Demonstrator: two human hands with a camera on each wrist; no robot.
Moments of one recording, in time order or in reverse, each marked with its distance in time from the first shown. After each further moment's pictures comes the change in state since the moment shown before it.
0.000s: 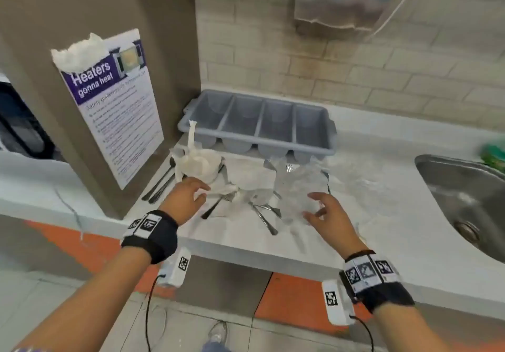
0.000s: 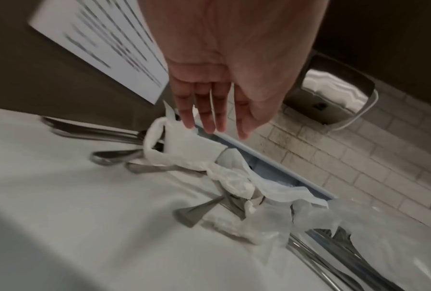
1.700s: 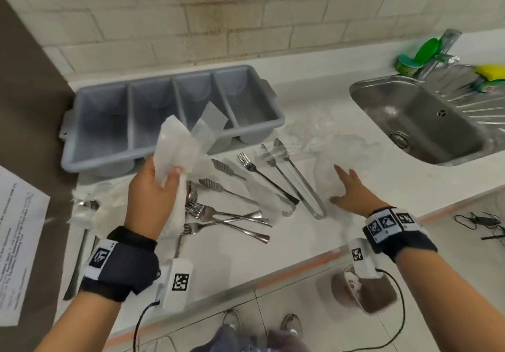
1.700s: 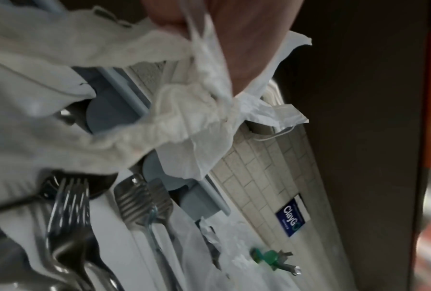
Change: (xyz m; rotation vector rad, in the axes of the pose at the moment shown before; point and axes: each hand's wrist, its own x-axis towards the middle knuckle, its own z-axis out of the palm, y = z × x) left_hand 0.111 0.069 0.004 -0.323 0.081 0.138; right_hand 0.026 0.088 -0.051 -0.356 -0.128 0.755
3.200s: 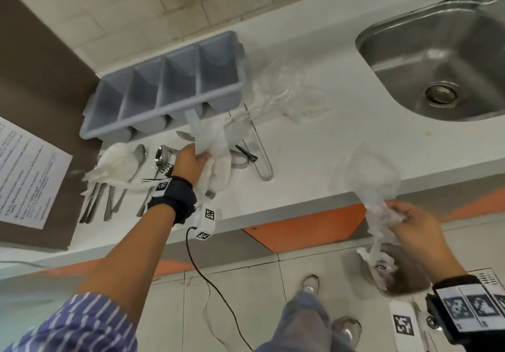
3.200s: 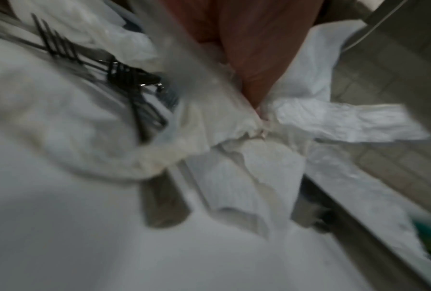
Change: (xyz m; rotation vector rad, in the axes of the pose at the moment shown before) left_hand -0.059 0.055 0.168 0.409 -0.159 -0.285; right_hand -0.091 0.208 -0.021 0.918 0.025 -0.039
